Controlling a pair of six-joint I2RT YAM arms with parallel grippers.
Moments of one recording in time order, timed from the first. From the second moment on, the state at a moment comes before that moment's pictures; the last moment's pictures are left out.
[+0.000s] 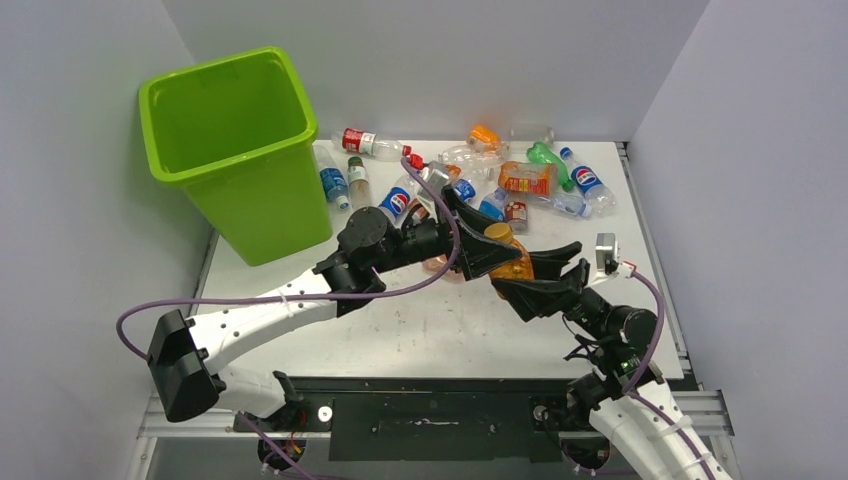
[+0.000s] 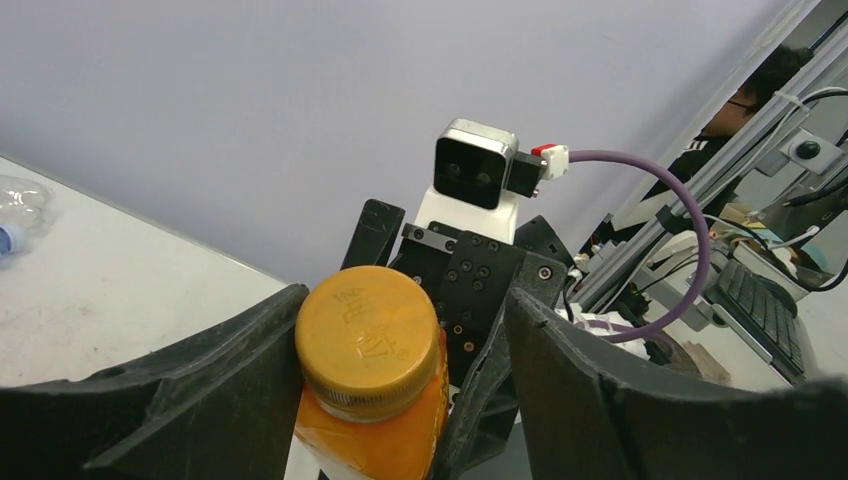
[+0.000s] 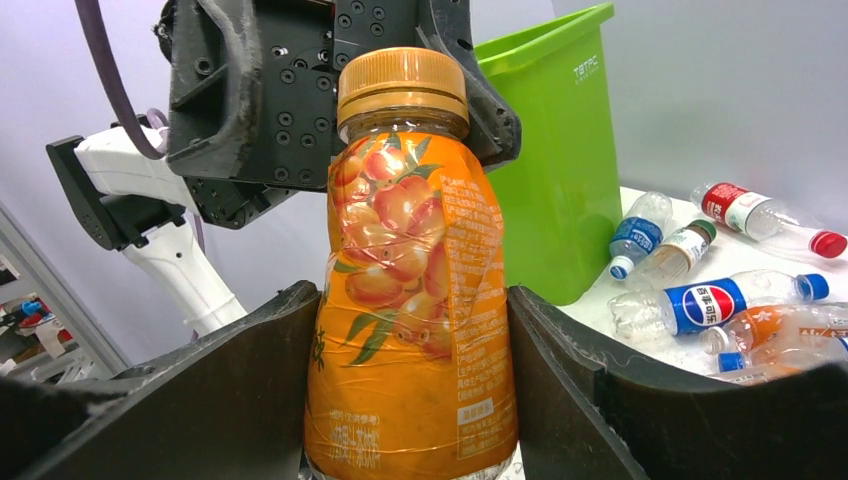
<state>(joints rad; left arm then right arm) -1.01 1.35 1.14 0.52 0.37 -0.70 0.43 0.40 0.39 0.49 -0.54 0.65</state>
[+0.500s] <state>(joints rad) -1.01 1.34 1.15 0.46 0.34 -0.67 0.44 0.41 0.43 0.41 -0.53 0.63</state>
